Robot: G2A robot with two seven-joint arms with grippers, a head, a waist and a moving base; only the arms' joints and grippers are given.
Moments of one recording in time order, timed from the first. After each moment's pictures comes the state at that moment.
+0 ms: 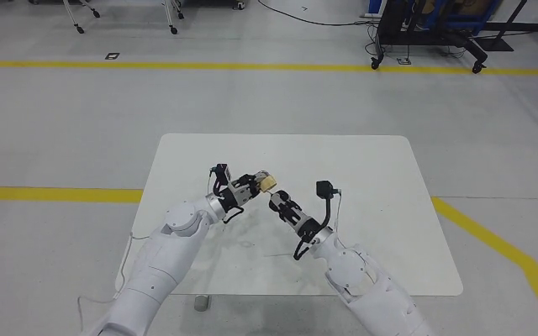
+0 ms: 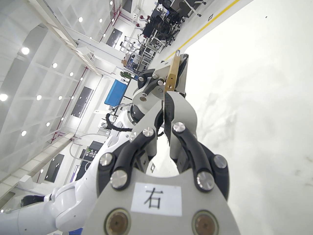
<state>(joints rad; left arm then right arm) 1.04 -1.31 -1.05 -1.07 -0.59 -0.14 -0.74 -1.45 -1.25 1.00 -1.66 -0.21 -0.11 0.09</state>
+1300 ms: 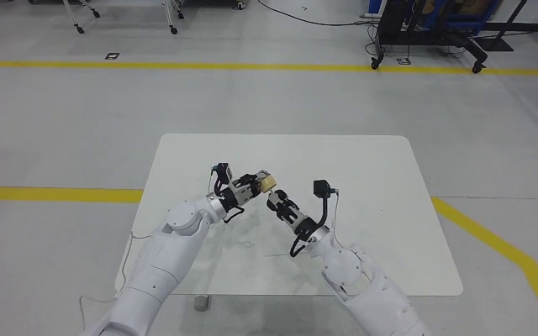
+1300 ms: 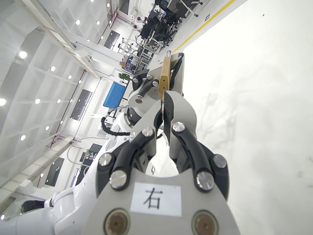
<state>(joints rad) 1.04 -1.32 -1.05 -1.06 -0.57 -0.16 -0.77 -1.44 -1.28 0.99 -1.63 -0.22 -0.09 0.09</state>
